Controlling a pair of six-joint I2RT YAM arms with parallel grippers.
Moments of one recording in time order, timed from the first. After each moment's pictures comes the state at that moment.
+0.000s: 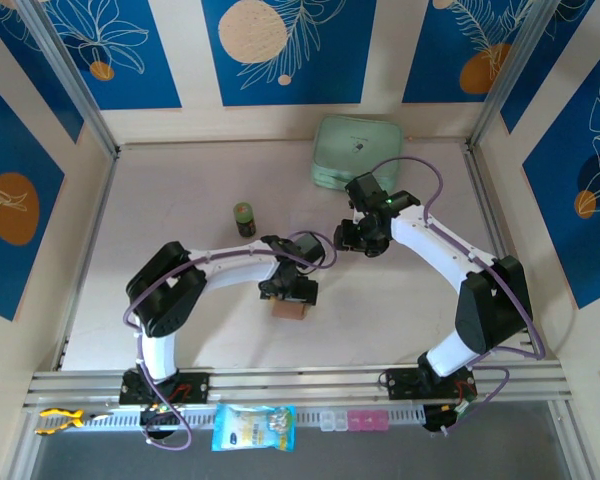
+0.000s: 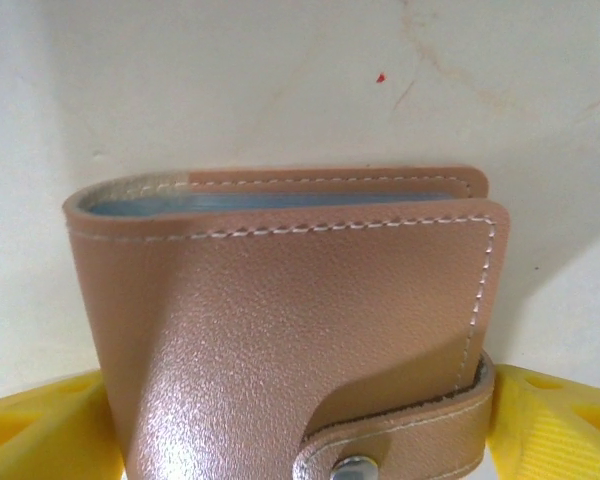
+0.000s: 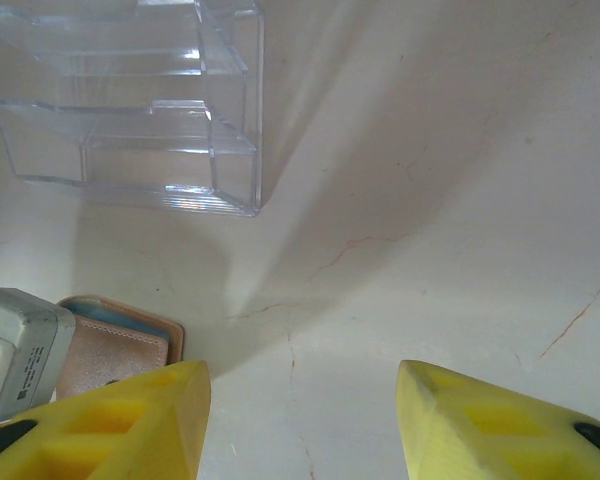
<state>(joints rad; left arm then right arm) -0.92 1.88 1.24 -0.79 0.02 -0.74 0.48 1.55 1.23 -0.91 -0.09 0.53</state>
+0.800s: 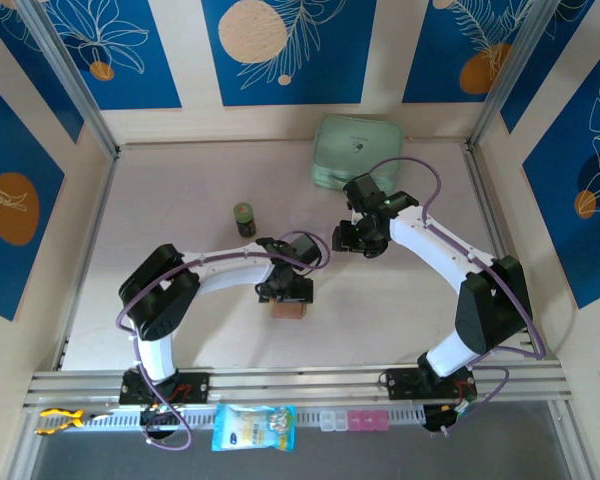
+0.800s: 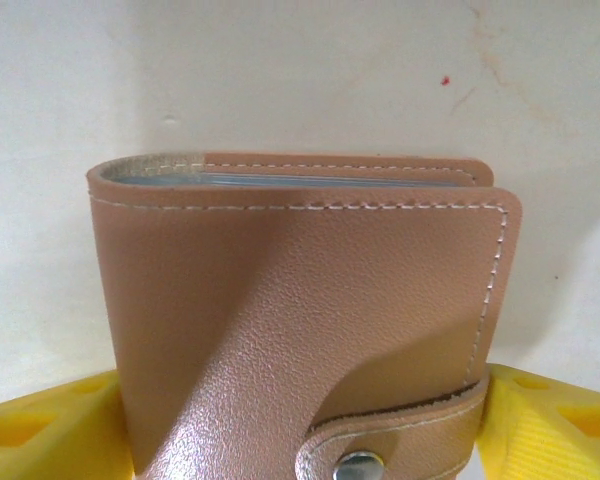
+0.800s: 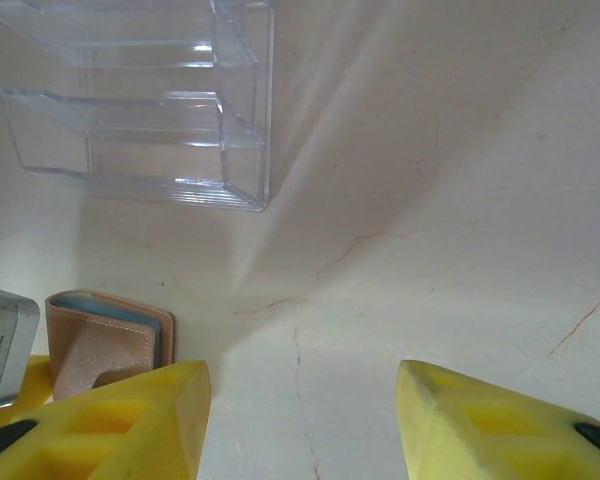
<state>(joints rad) -0.92 1.84 1.19 -0.77 0.00 -0.86 0.49 1.55 1.23 -0.91 -0.09 0.52</state>
